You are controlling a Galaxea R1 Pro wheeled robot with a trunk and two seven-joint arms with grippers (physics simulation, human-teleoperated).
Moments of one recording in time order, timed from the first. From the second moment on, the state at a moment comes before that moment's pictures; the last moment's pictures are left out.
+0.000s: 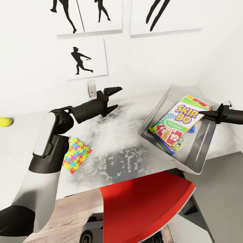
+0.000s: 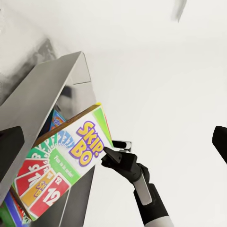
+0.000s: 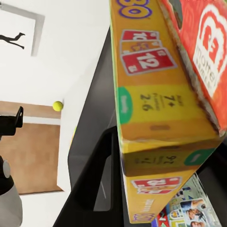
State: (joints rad) left arm -1.01 -0.01 -0.20 -1.61 1.80 0.73 0.51; right arm -1.45 -0.75 0.56 -0.41 -0.75 0.91 1.43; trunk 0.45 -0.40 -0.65
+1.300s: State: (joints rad) left arm -1.01 -0.01 -0.20 -1.61 1.80 0.73 0.52; right arm -1.45 -0.75 0.57 -0.41 -0.74 0.90 1.37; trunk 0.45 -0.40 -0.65
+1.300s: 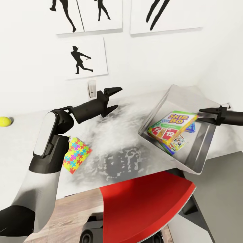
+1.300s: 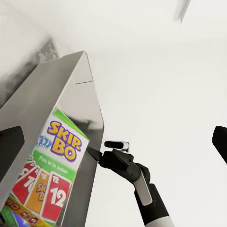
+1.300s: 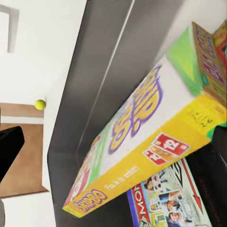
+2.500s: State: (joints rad) left arm -1.00 -0.01 -0.21 -1.61 1.80 0.73 0.53; right arm -1.46 -0.90 0.54 -0.59 -0.75 0.91 1.38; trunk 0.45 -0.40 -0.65
